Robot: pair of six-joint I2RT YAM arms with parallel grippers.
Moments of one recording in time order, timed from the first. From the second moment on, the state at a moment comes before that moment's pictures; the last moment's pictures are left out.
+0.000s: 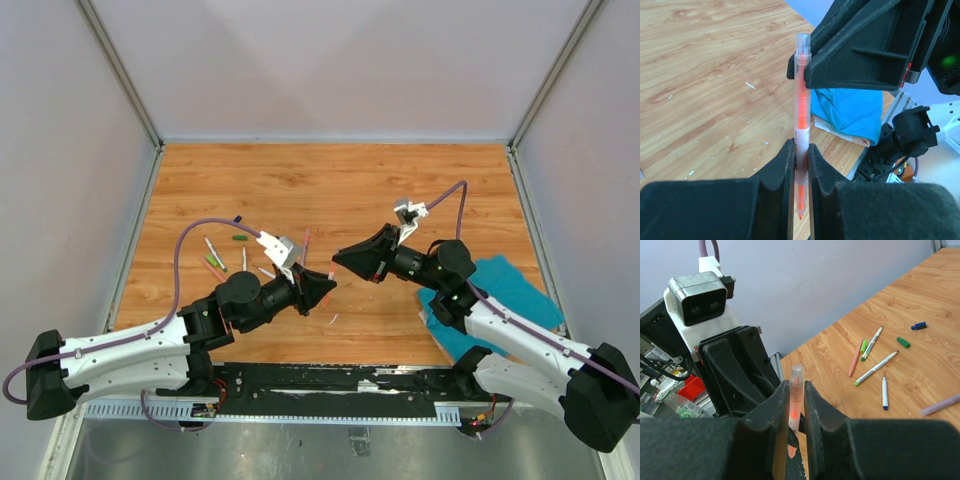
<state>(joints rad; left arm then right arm) -1.15 0.82 0.53 0.22 -0.22 -0.42 0.71 0.97 0.50 0.69 -0.52 0.66</state>
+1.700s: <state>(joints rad) -1.15 0.81 0.53 0.22 -0.24 -0.42 0.81 0.97 0.83 0.09 -0.33 0.50</state>
